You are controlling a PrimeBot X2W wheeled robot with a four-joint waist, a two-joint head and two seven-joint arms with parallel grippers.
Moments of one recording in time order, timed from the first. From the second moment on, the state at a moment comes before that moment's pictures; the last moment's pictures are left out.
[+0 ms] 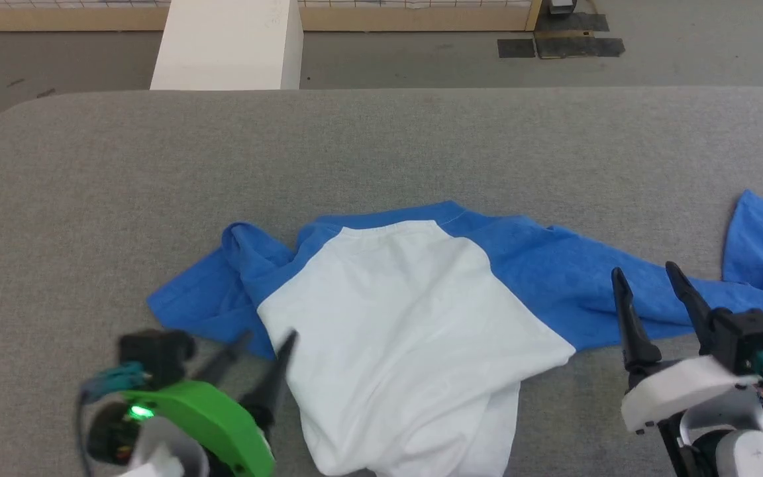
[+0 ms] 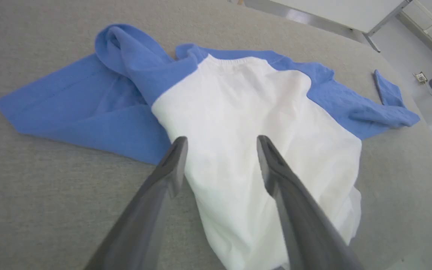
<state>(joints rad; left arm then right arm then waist) 0.04 0.45 -0.41 -0.38 -0.72 0.22 0.31 -0.01 -0.05 -0.05 -0.05 0.06 0.13 -0.01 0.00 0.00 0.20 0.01</state>
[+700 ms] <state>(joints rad) -0.21 0.24 -0.24 0.04 -0.45 0.12 -0.25 -0.50 -0.31 0.21 0.38 0.13 0.13 0.47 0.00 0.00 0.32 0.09</state>
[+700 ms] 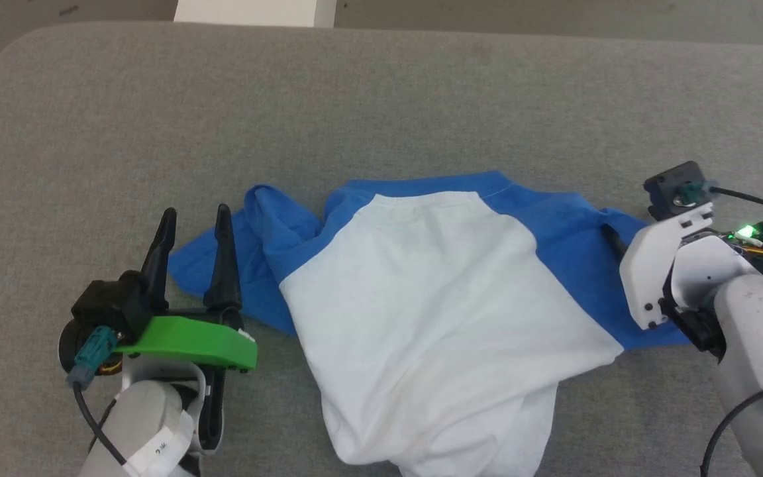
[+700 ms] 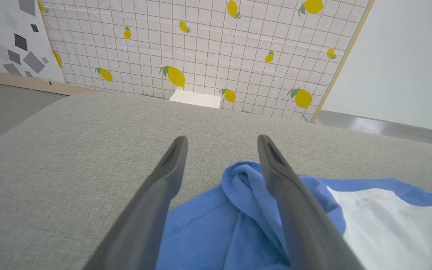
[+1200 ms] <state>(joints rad) -0.21 0.17 -0.15 0.10 -0.35 0.03 -0.26 -0.48 -0.47 0.23 0.36 0.24 0.13 0.60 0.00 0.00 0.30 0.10</state>
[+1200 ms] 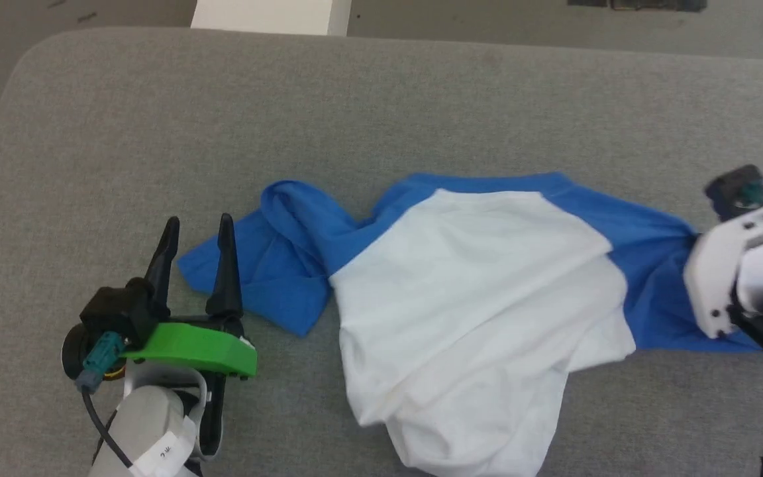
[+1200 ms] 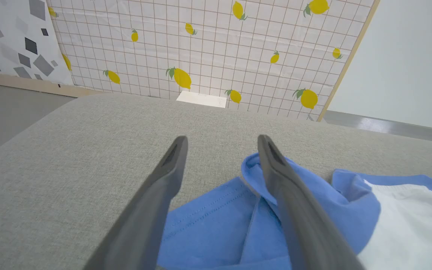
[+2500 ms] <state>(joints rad) -1.09 0.85 -1.21 0.17 -0.92 -0.13 0.71 -0.47 -0.32 0.21 0.08 0.17 0.13 0.53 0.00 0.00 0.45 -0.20</state>
